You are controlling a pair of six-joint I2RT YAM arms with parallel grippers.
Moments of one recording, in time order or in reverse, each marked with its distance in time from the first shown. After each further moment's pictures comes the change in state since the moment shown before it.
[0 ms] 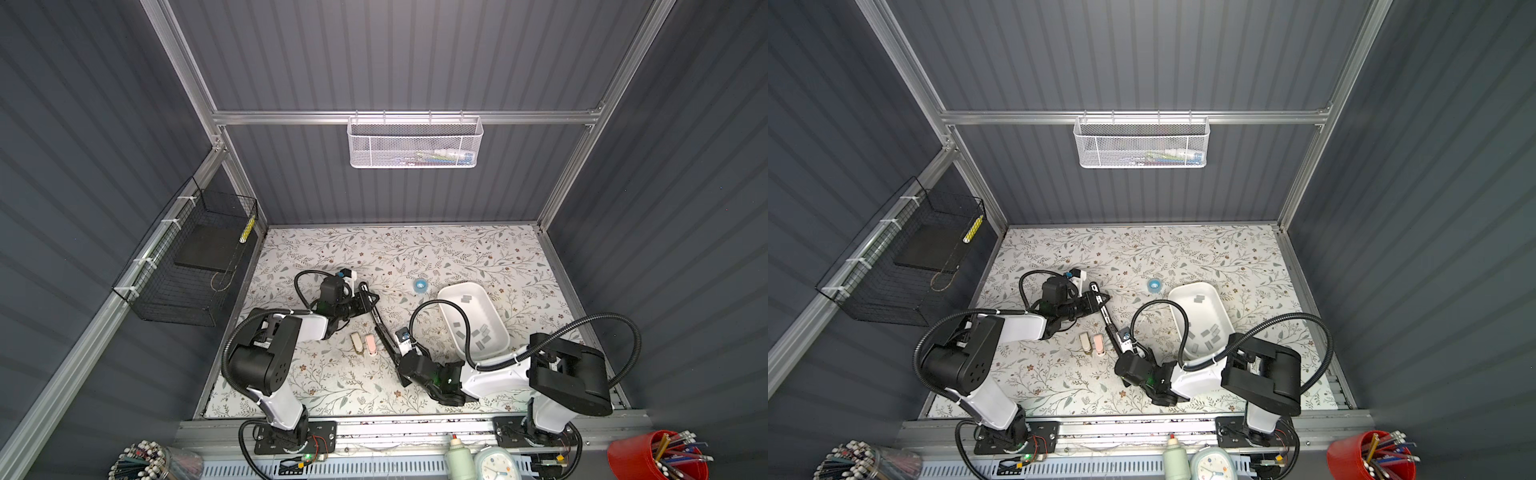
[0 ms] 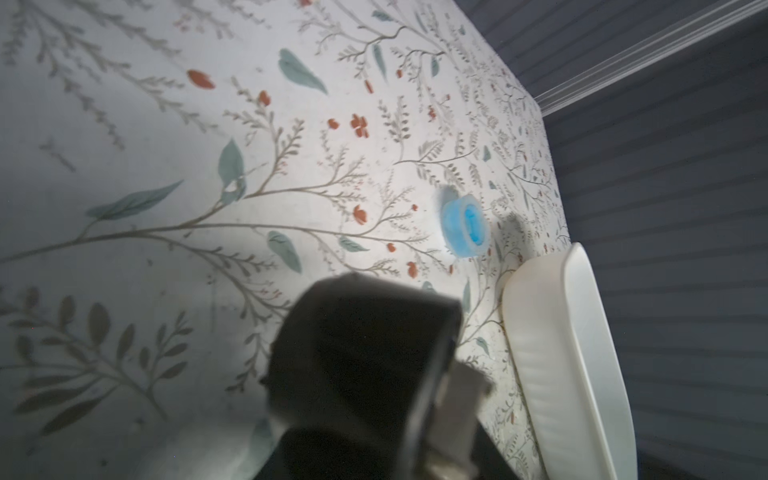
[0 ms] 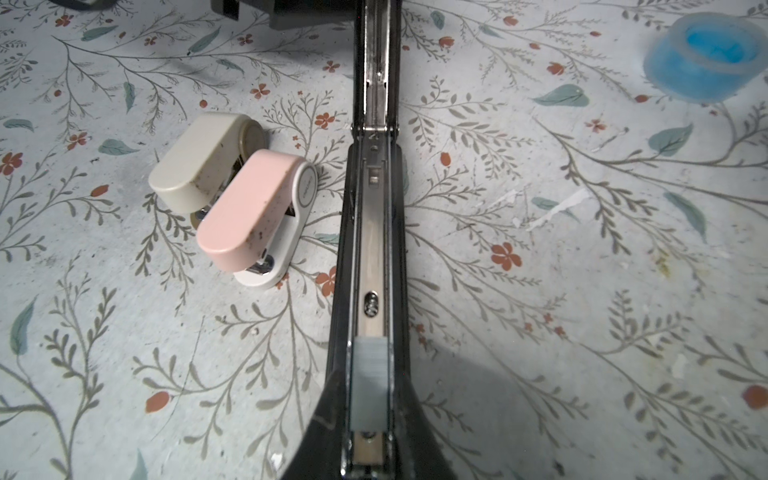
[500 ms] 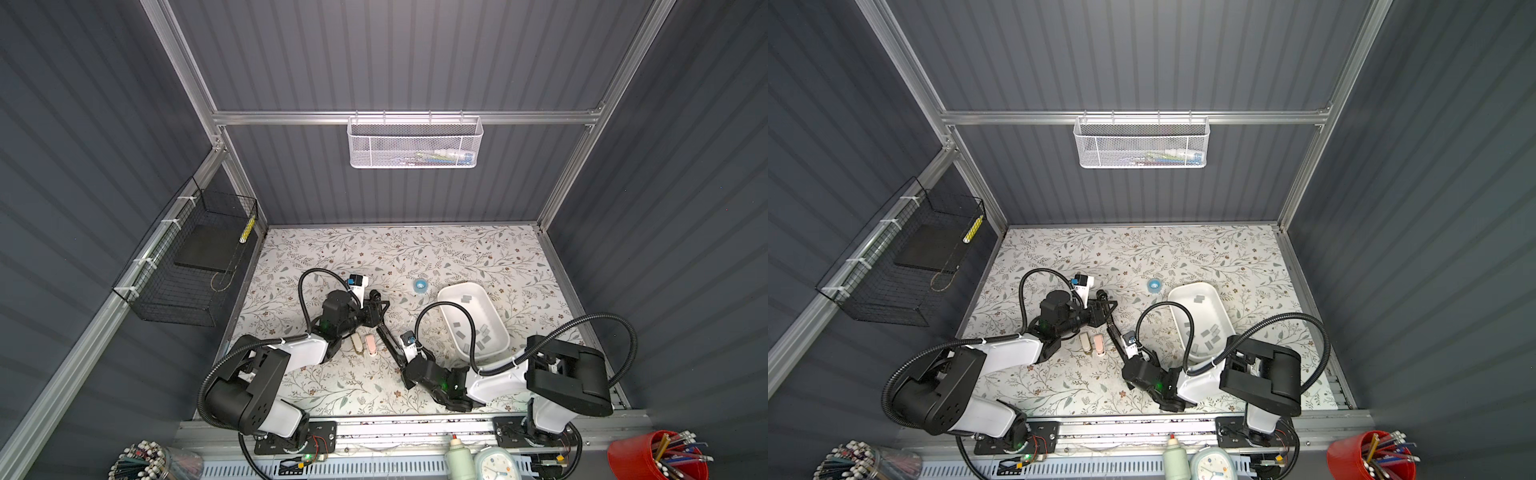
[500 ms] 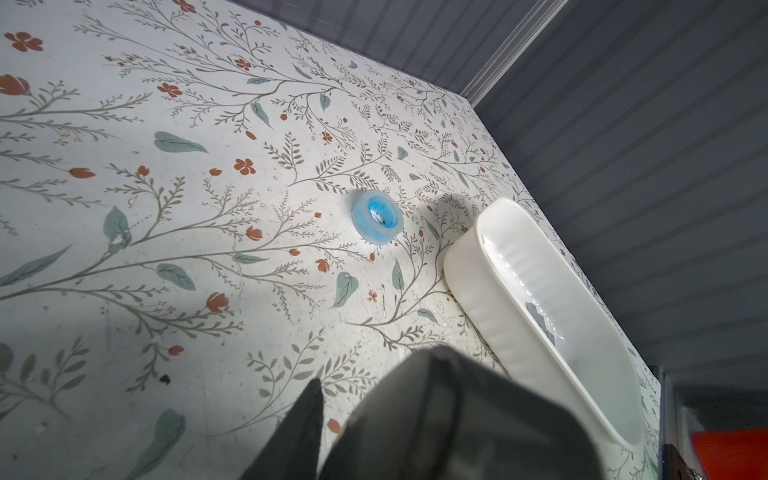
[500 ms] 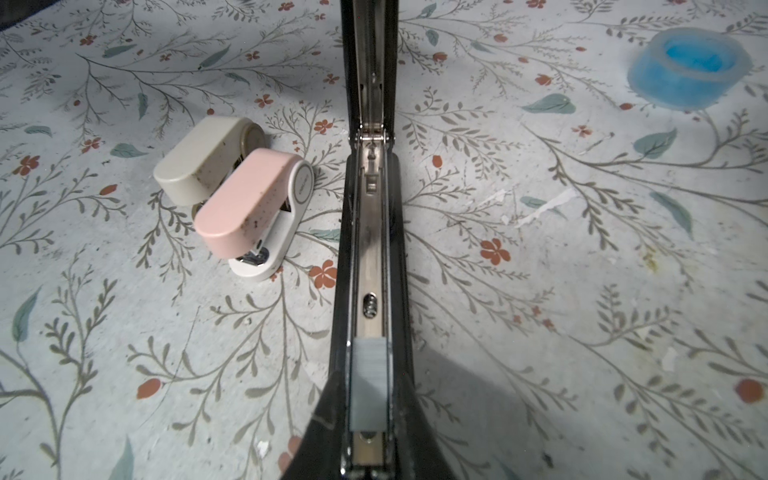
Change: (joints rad) left arm -0.151 -0.201 -0.182 0.169 -0.123 0.165; right arm 0.006 0.002 -0.105 0.188 0.017 -0.034
